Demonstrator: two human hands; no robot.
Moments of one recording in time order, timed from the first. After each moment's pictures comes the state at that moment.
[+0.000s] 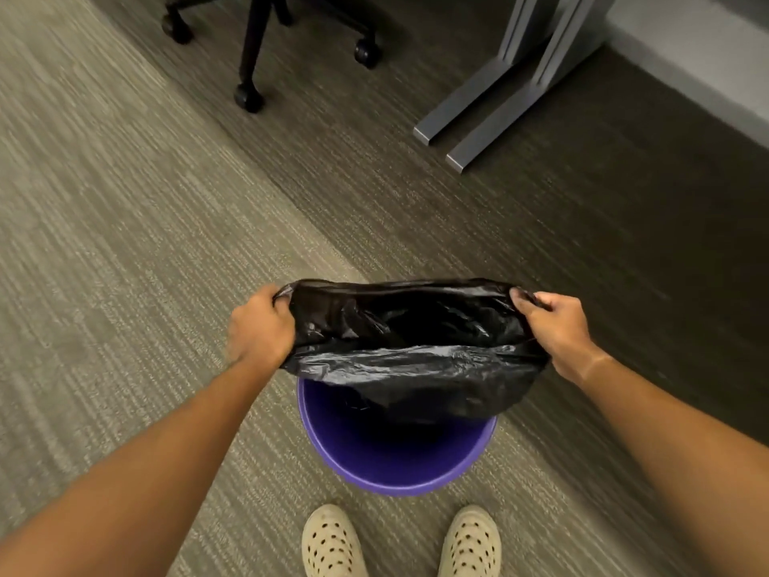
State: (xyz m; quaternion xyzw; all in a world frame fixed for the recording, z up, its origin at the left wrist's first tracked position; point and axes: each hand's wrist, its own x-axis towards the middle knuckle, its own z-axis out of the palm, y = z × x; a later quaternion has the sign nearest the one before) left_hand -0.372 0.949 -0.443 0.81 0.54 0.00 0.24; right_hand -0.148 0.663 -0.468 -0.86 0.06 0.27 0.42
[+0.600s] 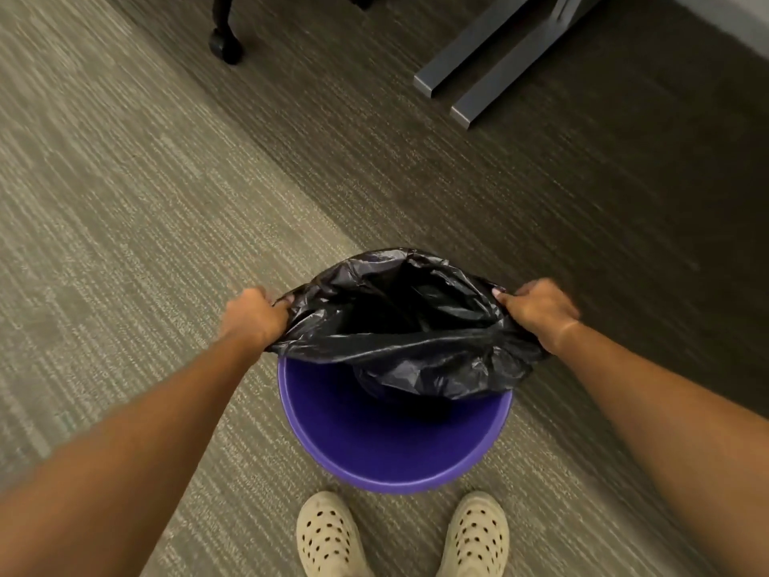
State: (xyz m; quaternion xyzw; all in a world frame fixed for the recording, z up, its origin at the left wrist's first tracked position) left_hand -0.378 0.958 -0.522 0.75 0.58 -0.13 0.28; right_hand -0.148 0.676 -0.530 -0.92 0.05 0.35 0.17
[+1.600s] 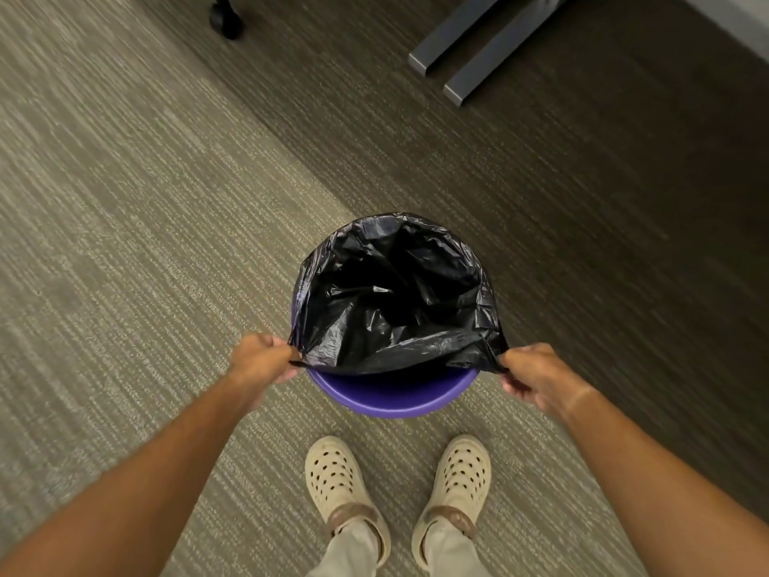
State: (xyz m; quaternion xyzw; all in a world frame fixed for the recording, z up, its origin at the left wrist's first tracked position) left_hand -0.475 0.887 -0.479 0.51 0.65 -0.14 0.55; right_hand -0.263 0.596 -0.492 -0.78 0.26 0.49 0.30
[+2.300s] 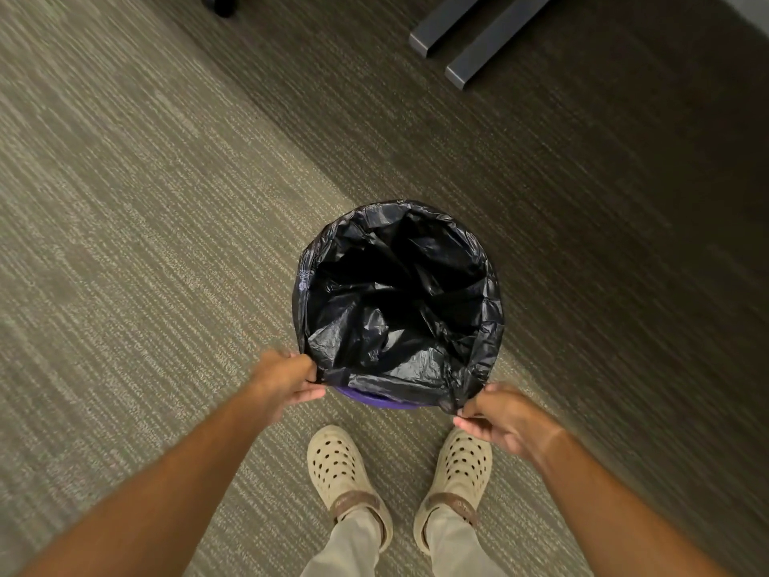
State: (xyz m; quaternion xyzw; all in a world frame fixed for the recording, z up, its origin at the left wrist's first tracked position) left_hand -0.481 0.858 -0.481 0.42 0.66 -0.18 0.59; right_hand -0.335 0.591 -0.500 -0.64 0.33 0.60 0.35
